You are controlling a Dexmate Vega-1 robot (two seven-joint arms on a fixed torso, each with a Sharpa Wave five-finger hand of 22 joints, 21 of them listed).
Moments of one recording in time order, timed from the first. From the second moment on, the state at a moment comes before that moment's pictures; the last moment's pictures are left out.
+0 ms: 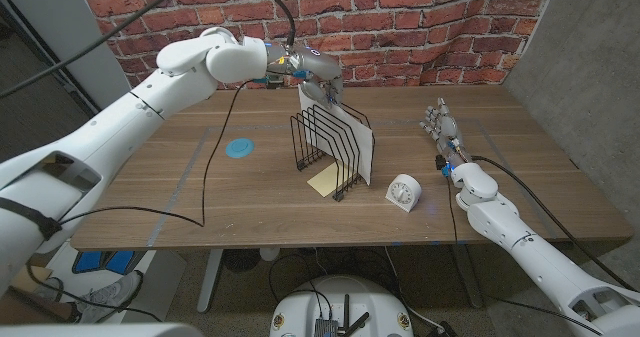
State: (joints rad) left arm 0.27 0.78 0.66 -1.77 0.56 -0.45 -0.55; left_hand 1.15 0.05 0.35 -0.18 0.19 1.11 -0.13 0.21 0.19 1.19 -0.21 0.22 0.19 1.13 -0.22 0.20 0.18 0.59 -0.05 0.20 0.17; right arm -0.90 -0.52 -0.34 -1.34 0.59 0.30 -0.13; right_hand 0.06 0.09 0.27 0.13 0.25 0.12 0.02 0.19 0.17 0.15 -0.01 0.19 0.19 0.05 -0.02 0.20 0.30 0.30 -0.02 0.19 0.17
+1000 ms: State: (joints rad) left arm 0.29 0.80 0.62 -1.83 0.57 -0.41 -0.55; left_hand 1.16 0.05 0.34 -0.18 0.19 1.12 -0.13 0.21 0.19 1.21 -0.21 0.21 0.19 1.15 -0.23 0.20 0.18 0.61 -0.06 0.20 0.17; right arm -0.92 -0.53 -0.33 -1.37 0.60 0.30 -0.12; right_hand 0.05 0.09 0.27 0.13 0.25 0.12 0.01 0.19 0.17 0.15 -0.01 0.19 0.19 0.05 -0.02 0.20 0.30 0.31 -0.01 0.19 0.17
